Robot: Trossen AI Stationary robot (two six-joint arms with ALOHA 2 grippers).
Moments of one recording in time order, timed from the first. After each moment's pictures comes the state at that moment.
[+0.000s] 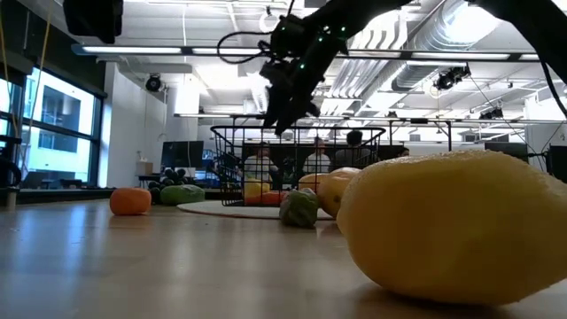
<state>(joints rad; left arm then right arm) -0.17 1.18 1.16 -1.11 -0.02 -0.83 -0.41 2.03 1.82 -0.71 -0.06 0.10</state>
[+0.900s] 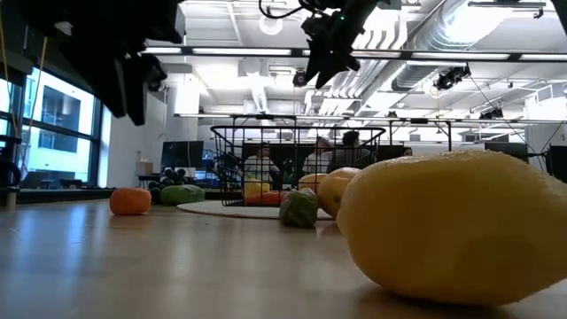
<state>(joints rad) -0.12 1.34 0.96 -0.90 -0.13 -0.28 -0.47 1.76 1.82 -0.93 0.06 0.11</state>
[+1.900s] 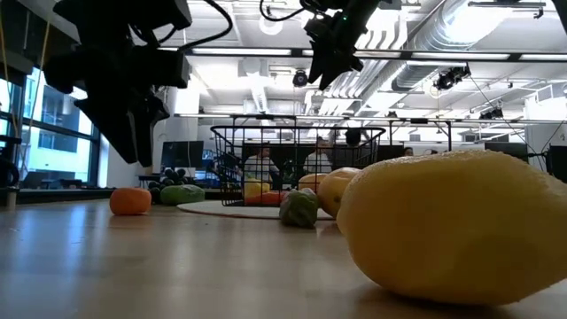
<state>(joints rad) -0.01 1.35 0.77 -0.66 -0.07 -0.22 -0.47 1.76 1.82 -0.97 0.06 0.10</state>
